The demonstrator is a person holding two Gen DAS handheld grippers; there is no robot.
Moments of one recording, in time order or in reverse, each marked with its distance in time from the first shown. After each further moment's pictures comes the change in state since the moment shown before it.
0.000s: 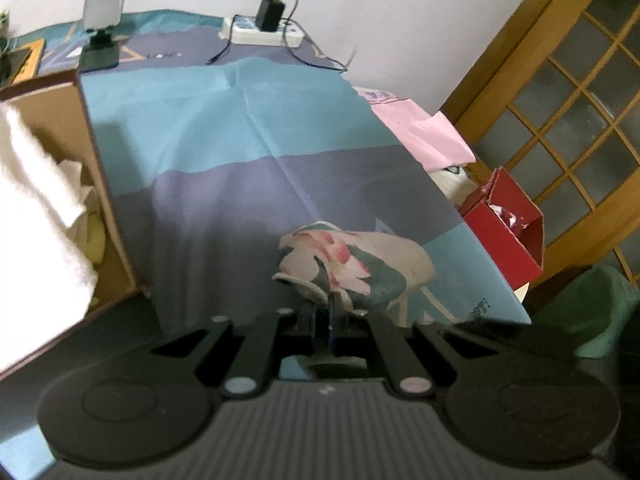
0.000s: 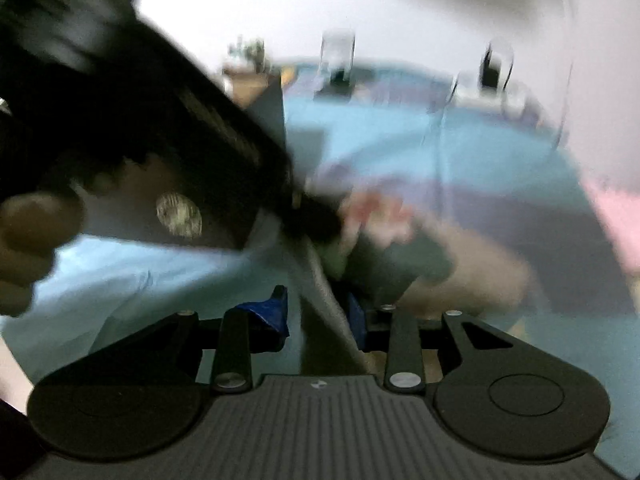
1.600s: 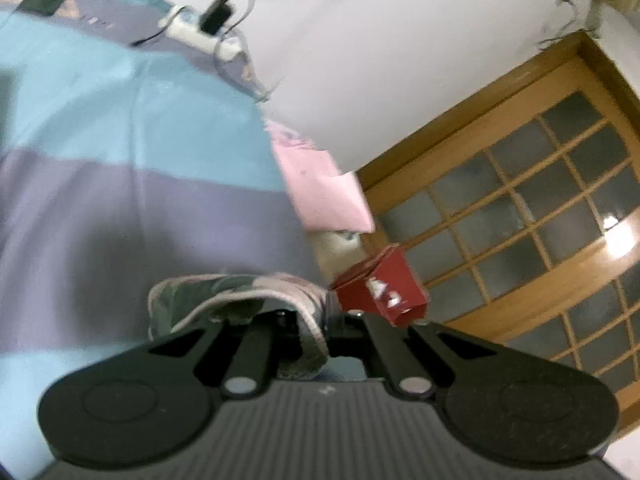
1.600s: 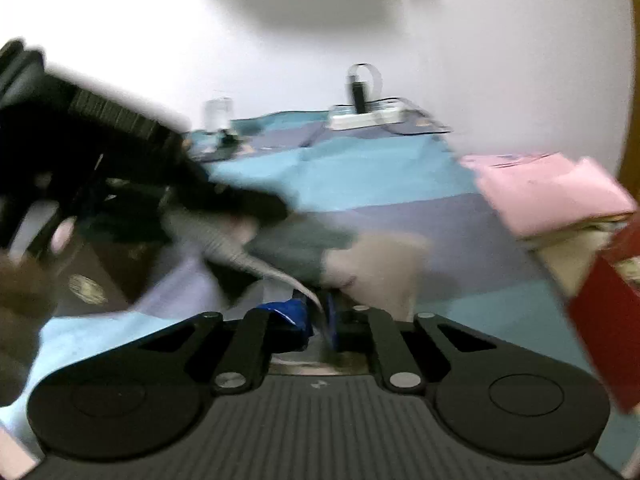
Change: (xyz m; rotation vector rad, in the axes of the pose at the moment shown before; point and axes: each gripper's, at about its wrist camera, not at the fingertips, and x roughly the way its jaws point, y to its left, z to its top) left arm 0.045 -0.050 0.014 -0.282 -0.124 -0.320; right arm -0.094 -0.099 -0.036 0.223 -0.196 -0.184
